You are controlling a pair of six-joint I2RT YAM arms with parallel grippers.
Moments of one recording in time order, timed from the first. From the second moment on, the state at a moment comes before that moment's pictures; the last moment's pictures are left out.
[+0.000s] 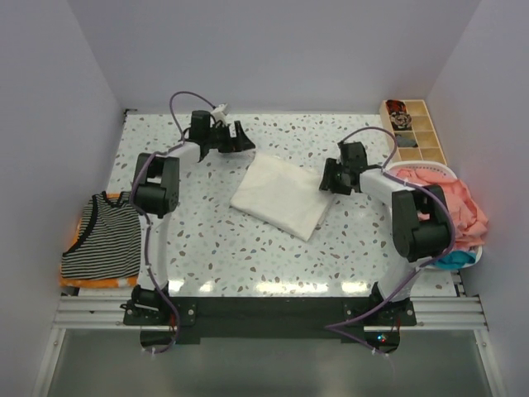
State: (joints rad) left arm -0.18 2.38 1.70 0.11 0.65 -0.36; right arm 0.20 1.78 1.07 -0.23 -0.06 0.39
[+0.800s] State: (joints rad) left arm -0.36 2.01 1.23 0.32 0.72 -0.43; right arm 0.35 1.67 1.05 -0.22 -0.27 0.40
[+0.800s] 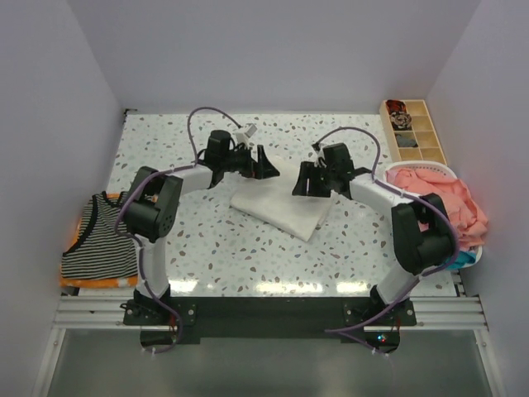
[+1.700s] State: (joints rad) left arm -0.31 1.72 0.90 0.28 0.48 -0.36; right arm 0.30 1.38 0.84 -0.34 -0.07 0.44
